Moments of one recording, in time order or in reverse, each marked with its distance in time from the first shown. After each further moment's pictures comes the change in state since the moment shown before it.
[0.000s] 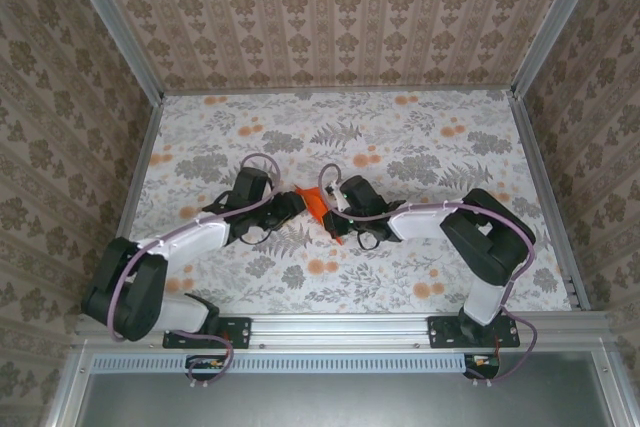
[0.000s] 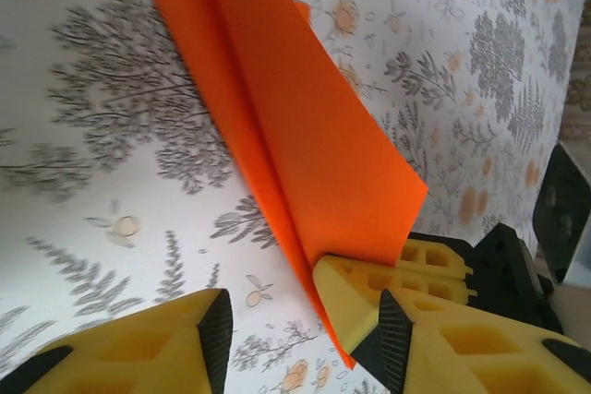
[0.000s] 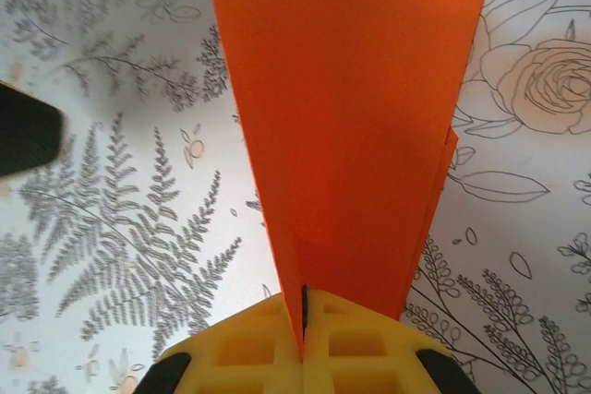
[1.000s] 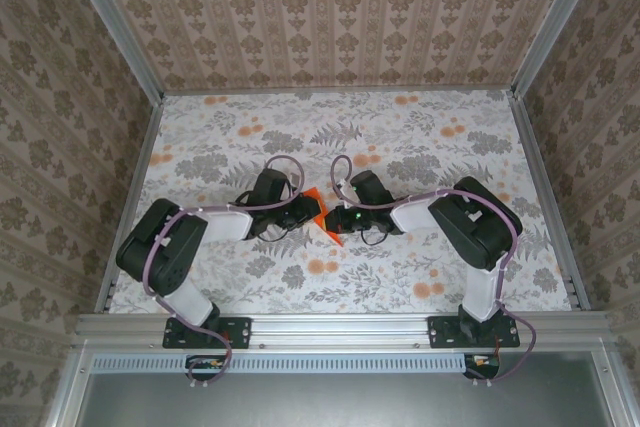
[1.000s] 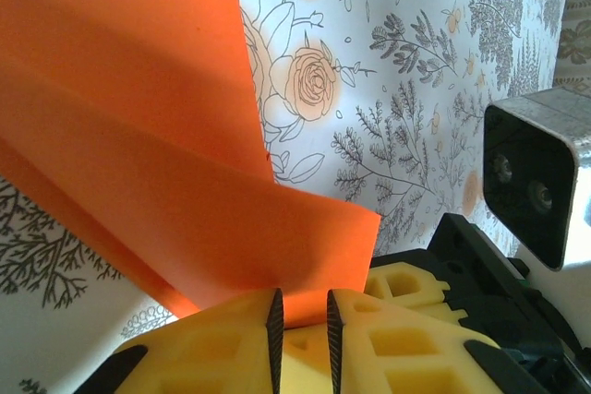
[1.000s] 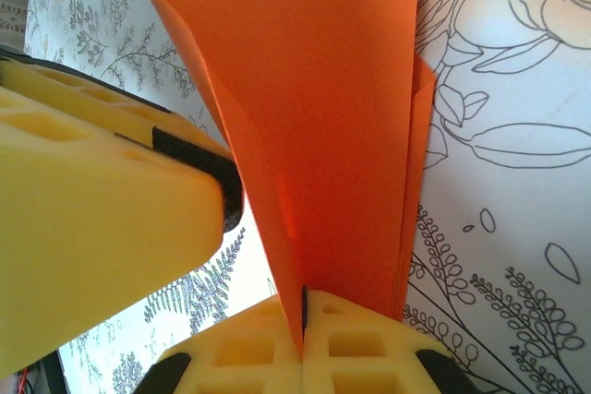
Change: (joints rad) left arm -0.052 0.270 0.027 0.278 0.074 0.003; right arm -0.094 0.112 0.003 0.082 -0.286 0.143
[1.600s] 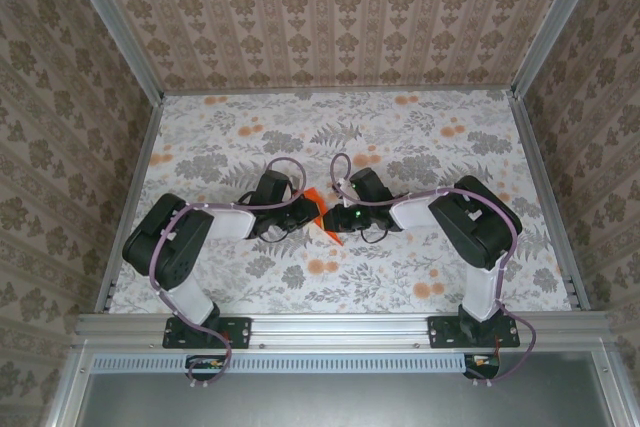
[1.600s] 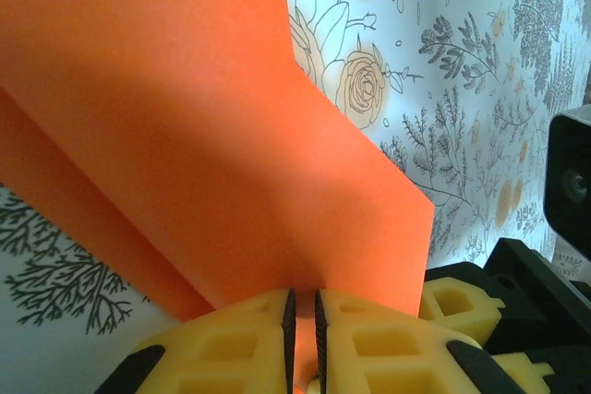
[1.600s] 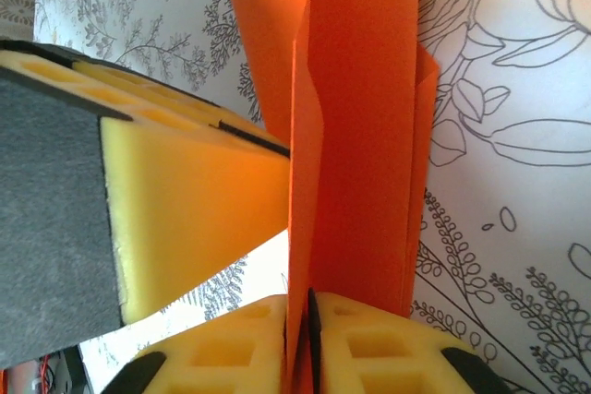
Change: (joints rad) left arm 0.002 0.045 0.004 0.002 -0.023 0.004; right arm -0.013 0.002 0.027 -0.051 -0.044 0.001
